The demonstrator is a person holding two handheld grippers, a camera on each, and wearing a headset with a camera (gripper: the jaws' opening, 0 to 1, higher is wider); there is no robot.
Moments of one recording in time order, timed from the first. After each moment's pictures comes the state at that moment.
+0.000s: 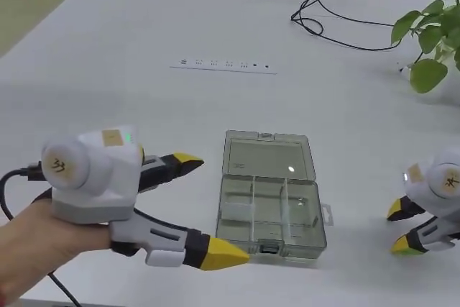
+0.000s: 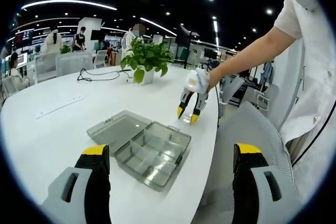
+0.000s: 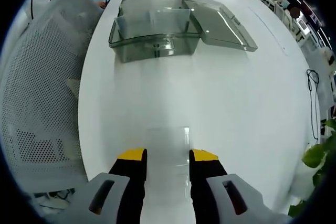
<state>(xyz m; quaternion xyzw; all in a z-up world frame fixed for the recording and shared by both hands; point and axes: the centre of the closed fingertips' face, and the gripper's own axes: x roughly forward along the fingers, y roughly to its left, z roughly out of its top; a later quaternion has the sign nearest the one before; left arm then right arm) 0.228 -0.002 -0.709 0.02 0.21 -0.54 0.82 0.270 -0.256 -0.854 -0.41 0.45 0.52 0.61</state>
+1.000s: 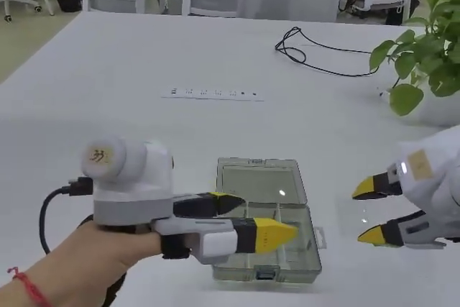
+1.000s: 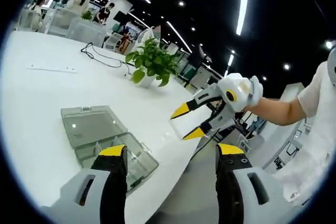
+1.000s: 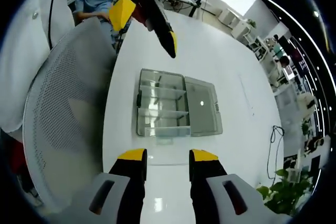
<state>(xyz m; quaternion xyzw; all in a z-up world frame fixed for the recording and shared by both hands) 0.231 -0.054 -0.676 -0.20 0.28 -0.51 0.79 0.244 -0.150 -0.710 -0.47 0.28 0.52 0.65</state>
